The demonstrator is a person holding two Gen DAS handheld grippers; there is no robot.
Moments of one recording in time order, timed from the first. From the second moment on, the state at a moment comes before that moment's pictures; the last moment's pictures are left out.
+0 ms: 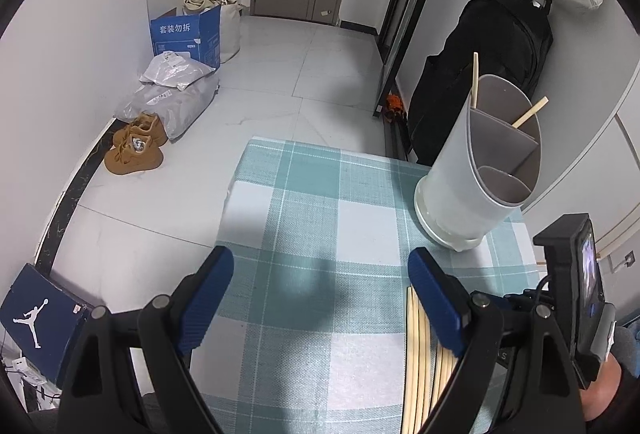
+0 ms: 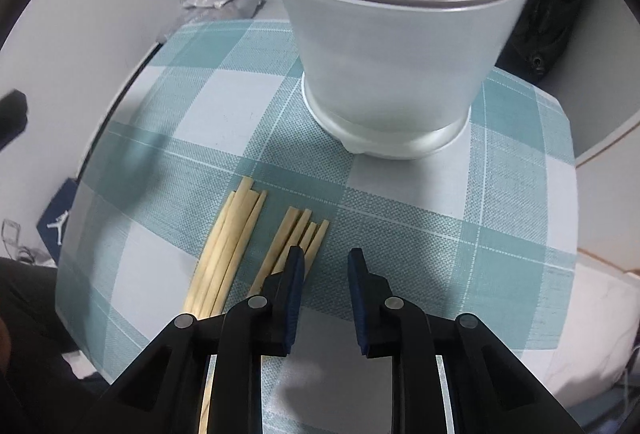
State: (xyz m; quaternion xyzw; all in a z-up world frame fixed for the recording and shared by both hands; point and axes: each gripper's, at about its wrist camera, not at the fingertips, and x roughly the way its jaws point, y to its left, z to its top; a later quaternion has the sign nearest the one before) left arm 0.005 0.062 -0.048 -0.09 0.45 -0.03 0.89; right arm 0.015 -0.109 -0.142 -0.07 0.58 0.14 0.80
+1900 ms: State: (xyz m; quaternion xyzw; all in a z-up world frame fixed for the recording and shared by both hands) left arm -0.001 0.004 -0.128 0.01 0.60 -0.04 0.80; right arm 0.015 -0.201 -0.107 0.23 0.47 0.17 0.84
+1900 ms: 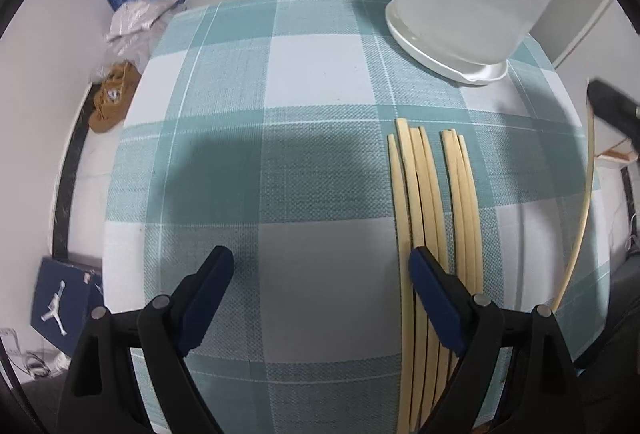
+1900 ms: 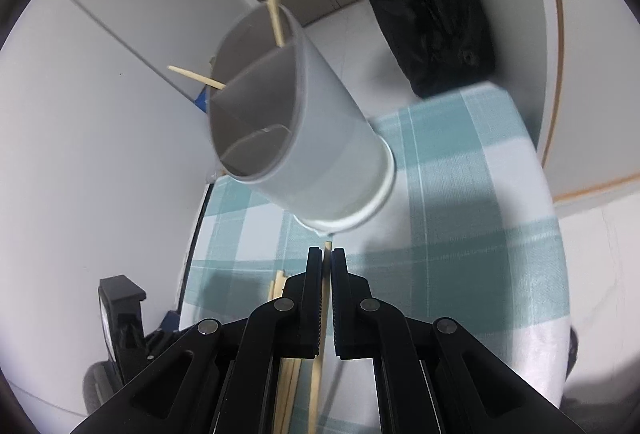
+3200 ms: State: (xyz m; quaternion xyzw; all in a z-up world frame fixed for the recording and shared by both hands) left arm 0.012 -0.001 -0.074 -0.06 0.54 -0.06 0.84; right arm -0.001 -0.204 -0.090 0.21 0.44 0.18 0.85
